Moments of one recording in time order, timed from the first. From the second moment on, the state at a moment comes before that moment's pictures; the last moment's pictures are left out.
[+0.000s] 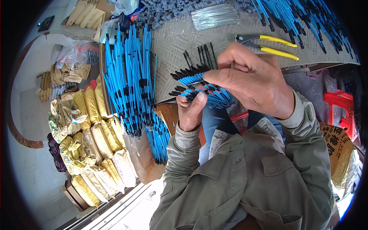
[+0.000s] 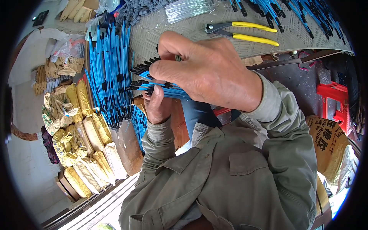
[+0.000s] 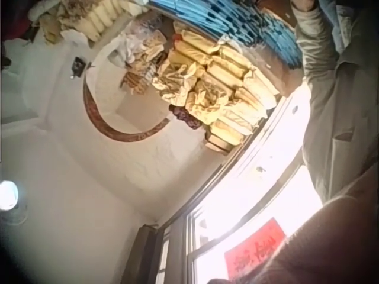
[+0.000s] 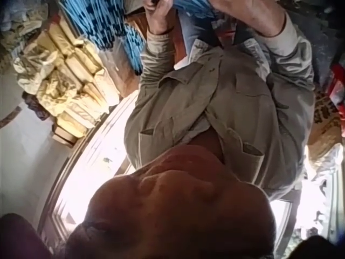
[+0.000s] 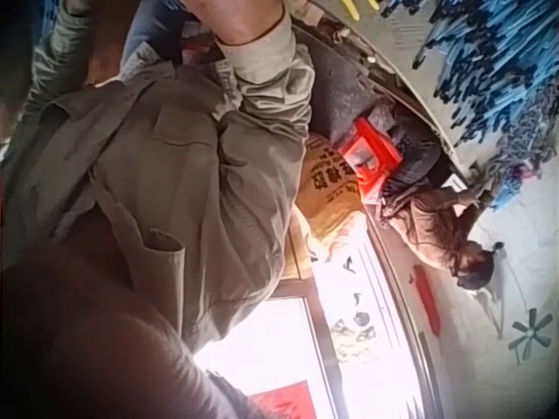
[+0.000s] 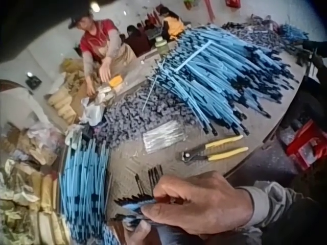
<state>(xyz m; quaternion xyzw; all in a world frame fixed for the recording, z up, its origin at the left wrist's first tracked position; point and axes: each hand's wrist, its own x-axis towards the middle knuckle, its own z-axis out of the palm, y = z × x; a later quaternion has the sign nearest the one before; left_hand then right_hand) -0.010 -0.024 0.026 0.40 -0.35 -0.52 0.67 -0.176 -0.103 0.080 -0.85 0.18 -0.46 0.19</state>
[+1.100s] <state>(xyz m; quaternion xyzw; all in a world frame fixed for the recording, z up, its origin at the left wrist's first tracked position) 0.003 -0.021 0.020 0.35 -0.44 -0.55 0.62 -0.167 -0.102 0.093 -0.88 0.17 -0.42 0.16</state>
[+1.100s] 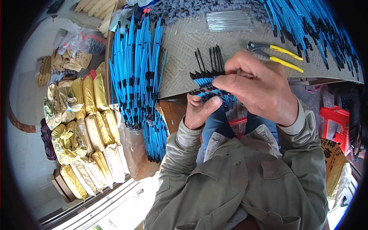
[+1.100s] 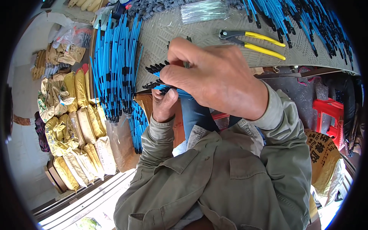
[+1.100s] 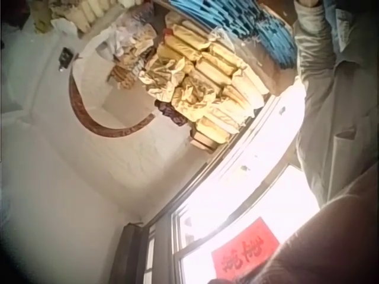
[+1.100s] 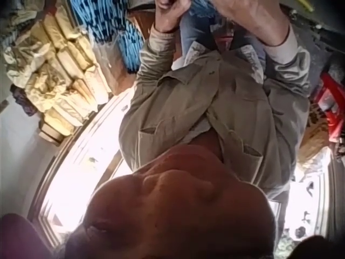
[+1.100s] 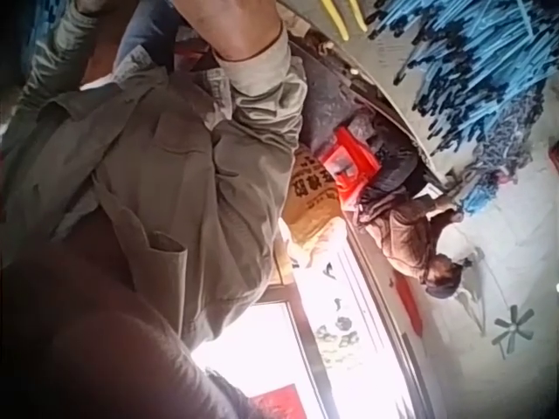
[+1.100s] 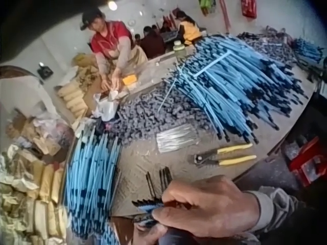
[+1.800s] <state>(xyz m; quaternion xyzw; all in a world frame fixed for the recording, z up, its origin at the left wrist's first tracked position) 0.017 -0.018 -0.009 0.41 -0.46 -0.53 0.59 -0.167 -0.108 0.100 -0.90 0.12 -0.37 0.20</state>
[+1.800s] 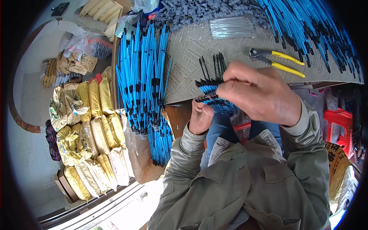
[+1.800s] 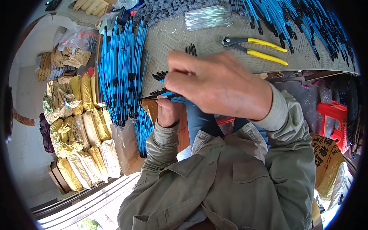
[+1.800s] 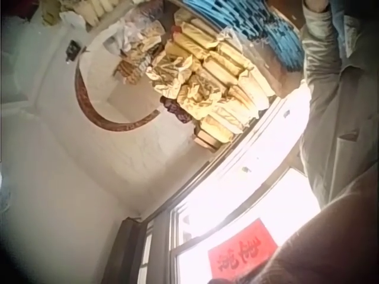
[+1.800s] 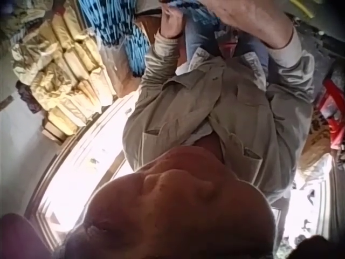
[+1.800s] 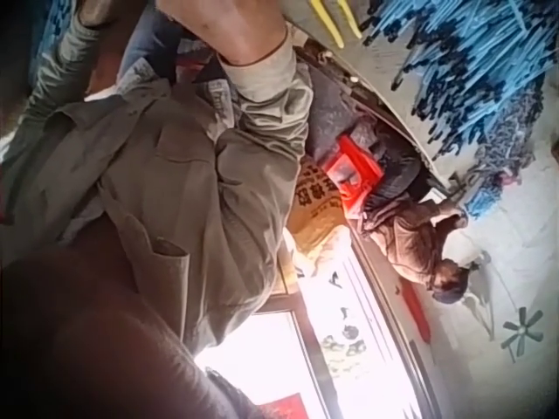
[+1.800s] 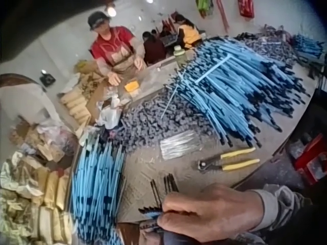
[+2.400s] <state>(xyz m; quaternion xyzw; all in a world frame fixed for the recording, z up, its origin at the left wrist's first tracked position) -0.002 -0.029 0.023 0.43 -0.47 -0.53 0.56 -0.152 -0.160 0.103 -0.88 0.27 -0.38 0.07</state>
